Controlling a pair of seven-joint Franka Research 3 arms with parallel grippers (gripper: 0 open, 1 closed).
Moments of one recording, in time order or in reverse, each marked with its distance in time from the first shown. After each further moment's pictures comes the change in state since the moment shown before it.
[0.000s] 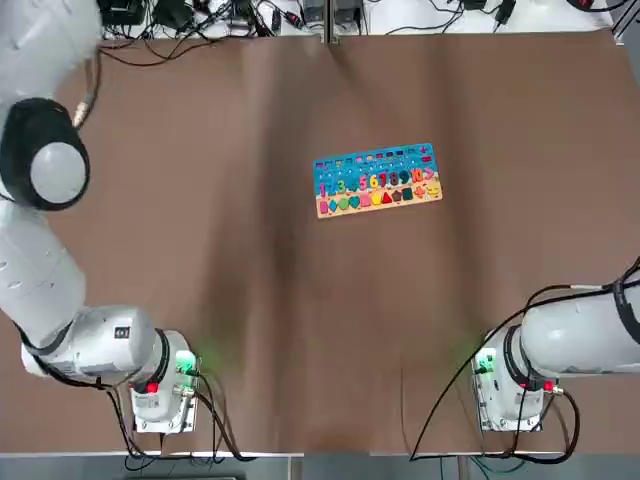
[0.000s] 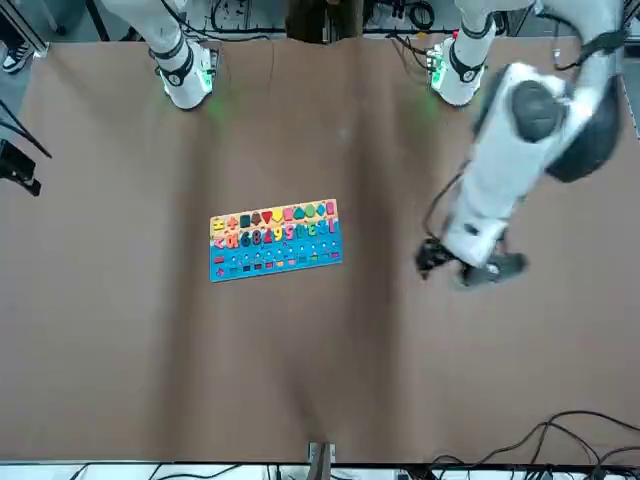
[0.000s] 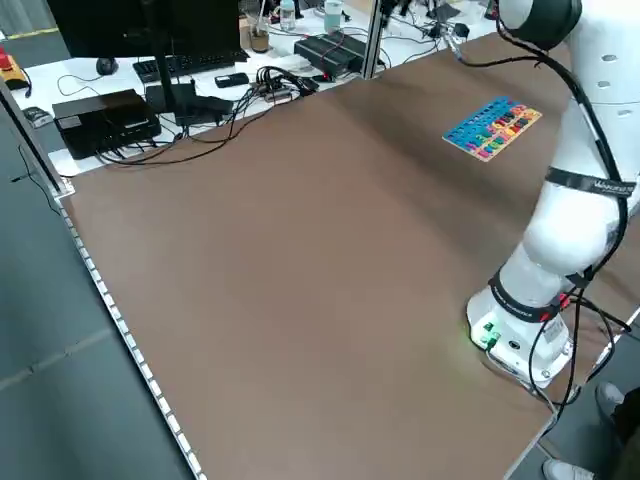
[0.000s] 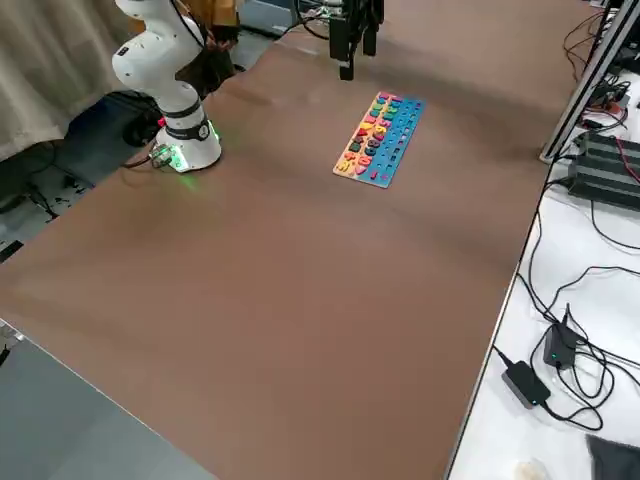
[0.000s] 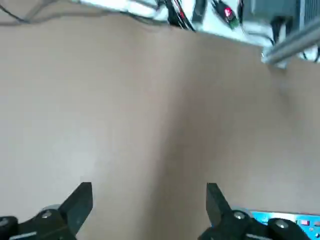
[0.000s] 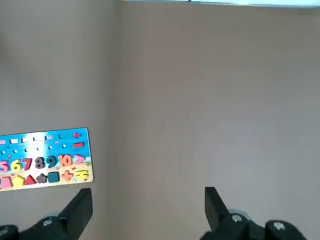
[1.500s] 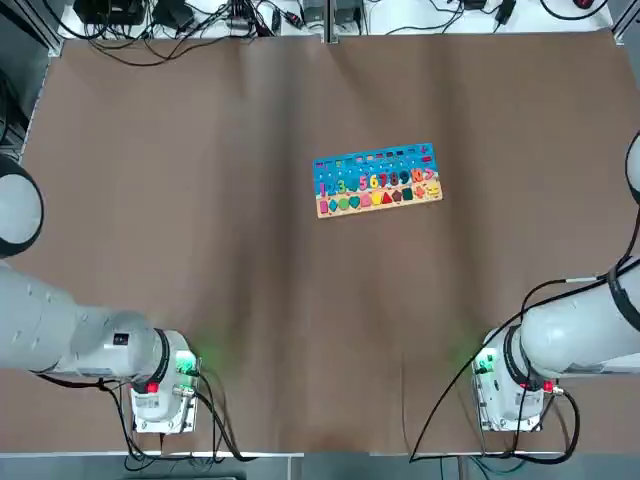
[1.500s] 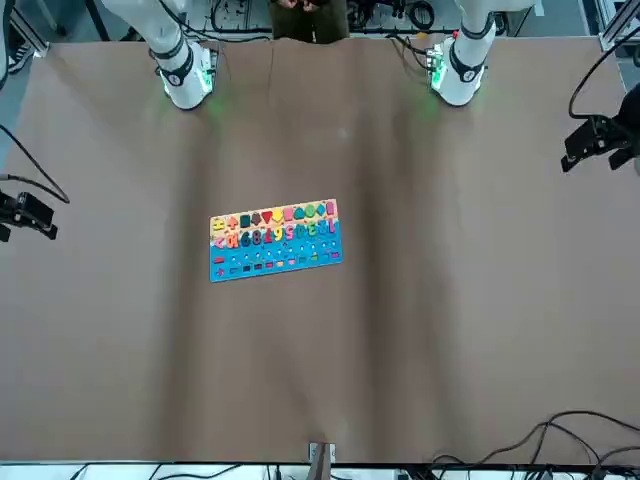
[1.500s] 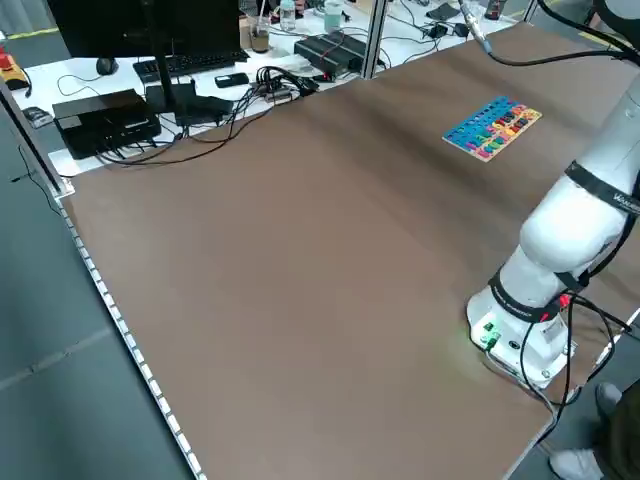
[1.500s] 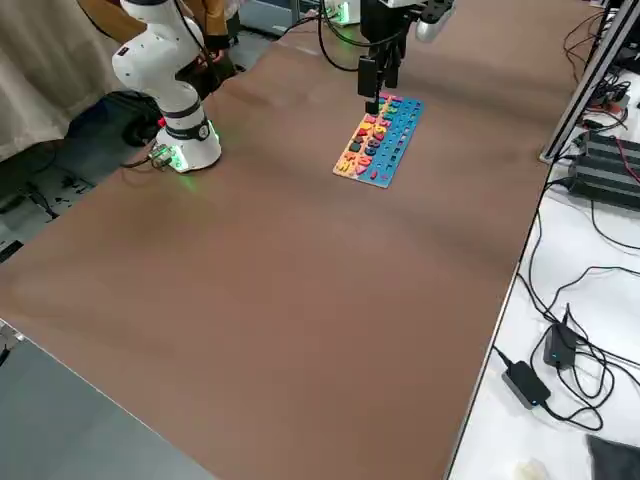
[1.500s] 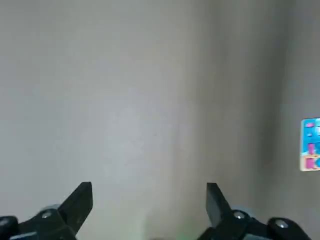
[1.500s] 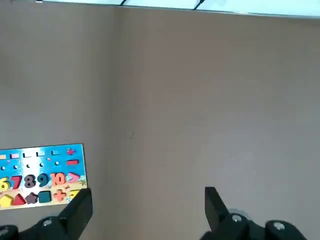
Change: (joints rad) left arm -0.184 -0.328 0.570 -0.074 -0.175 -0.438 0.574; right arm 0.008 0.097 0.011 0.015 0.000 0.080 0.000
